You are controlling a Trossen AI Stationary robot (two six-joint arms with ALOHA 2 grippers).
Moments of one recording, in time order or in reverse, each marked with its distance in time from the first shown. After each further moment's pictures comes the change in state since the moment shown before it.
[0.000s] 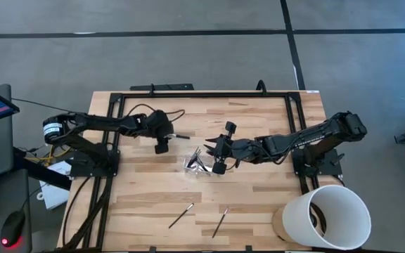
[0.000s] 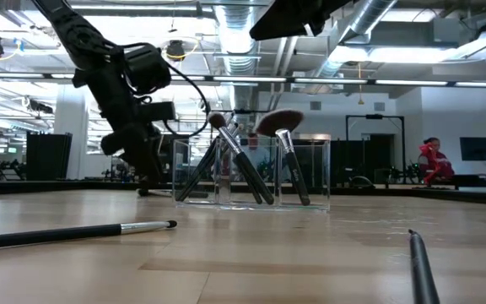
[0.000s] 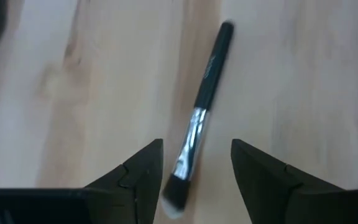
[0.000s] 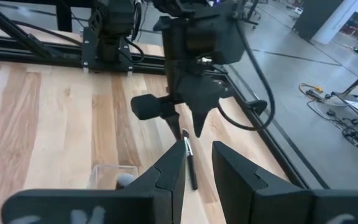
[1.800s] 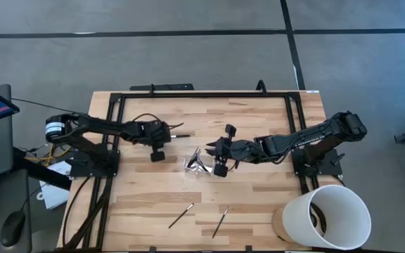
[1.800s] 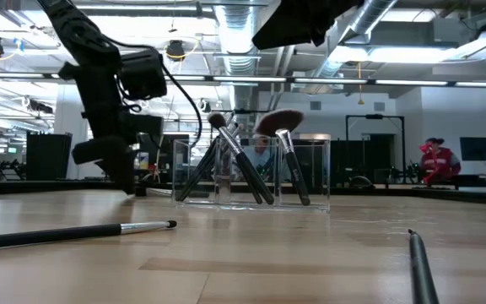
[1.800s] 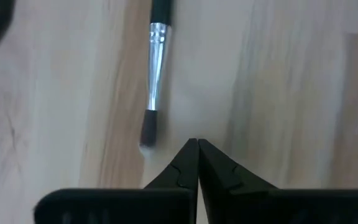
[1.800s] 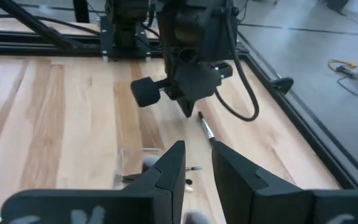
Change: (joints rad) left arm -0.136 0.024 0.004 -0.206 -0.142 -0.163; right arm 0.003 0.000 0.000 -0.075 -0.078 0.120
